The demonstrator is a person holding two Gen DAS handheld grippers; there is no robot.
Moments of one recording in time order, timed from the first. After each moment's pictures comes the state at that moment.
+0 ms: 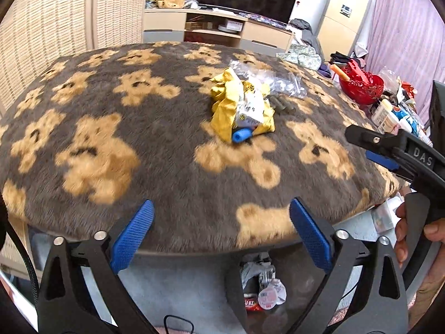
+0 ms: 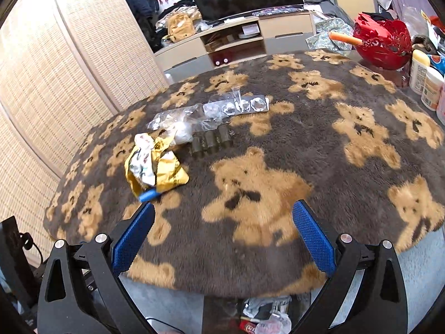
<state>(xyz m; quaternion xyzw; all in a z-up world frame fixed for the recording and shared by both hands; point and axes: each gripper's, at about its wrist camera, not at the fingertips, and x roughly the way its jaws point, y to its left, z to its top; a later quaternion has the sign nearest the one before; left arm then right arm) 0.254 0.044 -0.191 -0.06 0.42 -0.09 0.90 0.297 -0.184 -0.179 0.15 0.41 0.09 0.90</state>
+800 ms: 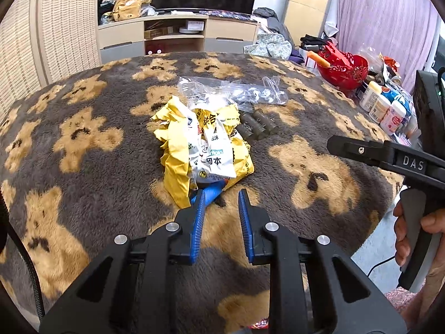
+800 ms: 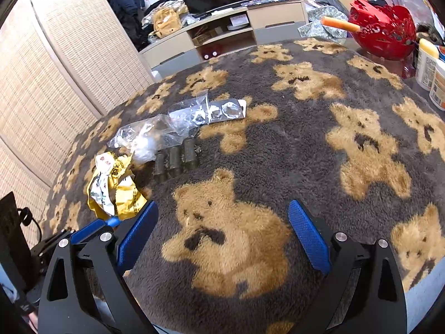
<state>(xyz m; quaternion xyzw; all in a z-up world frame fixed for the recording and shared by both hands) 0.335 0.003 -0.198 0.01 0.41 -0.16 0.90 0.350 -0.214 -0.200 0.16 0.43 0.08 0.89</state>
